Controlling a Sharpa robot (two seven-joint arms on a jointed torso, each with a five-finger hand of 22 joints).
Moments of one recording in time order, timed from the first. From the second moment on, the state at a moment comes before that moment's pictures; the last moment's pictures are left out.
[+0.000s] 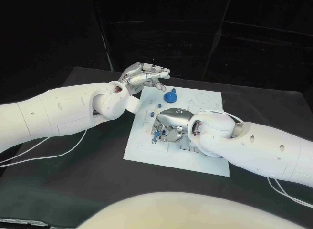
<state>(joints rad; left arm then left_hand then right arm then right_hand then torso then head) 1.17 -0.81 -0.04 1.40 -0.06 -0.10 0.42 1.30 -0.04 0.28 -0.05 0.05 0.98 0.21 0.12 0.07 0.97 0.14 0.34 0.07 1.14 0.05 0.82 0.25 0.17 1.16 0.15 0.27 0.69 1.08 -0.48 -0.04 1.51 -1.65 -0.08 -0.03 1.38 -0.05 0.43 -0.09 0.15 1.08 0.16 0.09 0.07 1.15 0.08 0.28 0.07 1.46 -0.01 1.22 0.90 0.17 1.05 0.10 1.09 0.44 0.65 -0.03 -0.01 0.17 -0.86</state>
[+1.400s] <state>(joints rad) 1.17 -0.81 -0.04 1.40 -0.06 -0.10 0.42 1.30 -0.04 0.28 -0.05 0.05 0.97 0.21 0.12 0.07 0.97 0.14 0.35 0.07 1.14 0.05 0.82 0.26 0.17 1.16 0.15 0.27 0.68 1.07 -0.47 -0.06 1.52 -1.68 -0.09 -0.04 1.38 -0.05 0.43 -0.09 0.15 1.08 0.16 0.08 0.07 1.15 0.08 0.27 0.07 1.46 -0.01 1.22 0.90 0.17 1.05 0.10 1.09 0.44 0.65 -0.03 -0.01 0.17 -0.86</state>
